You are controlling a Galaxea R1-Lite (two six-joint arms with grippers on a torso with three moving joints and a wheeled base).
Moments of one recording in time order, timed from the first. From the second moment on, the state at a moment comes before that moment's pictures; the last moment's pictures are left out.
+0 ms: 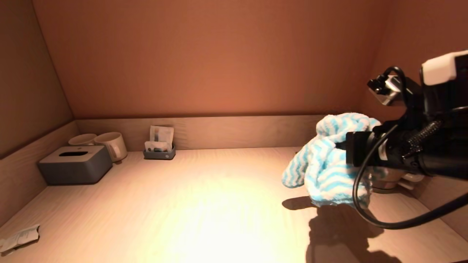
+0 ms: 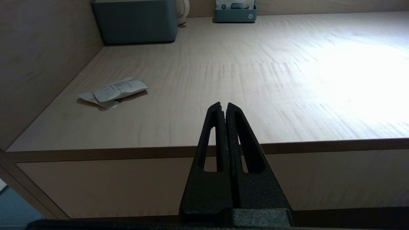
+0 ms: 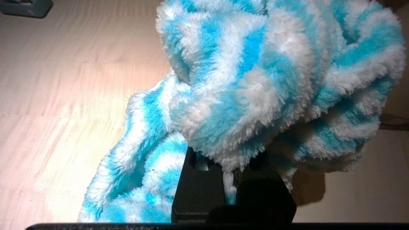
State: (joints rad) left arm 0.00 0.00 0.00 0.02 -0.01 0.00; right arm 0.34 1.38 -1.08 0.18 -0.16 0.15
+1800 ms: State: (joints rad) left arm 0.00 0.00 0.00 0.02 -0.01 0.00; right arm 0.86 2.17 -1.38 0.19 -0.19 0.24
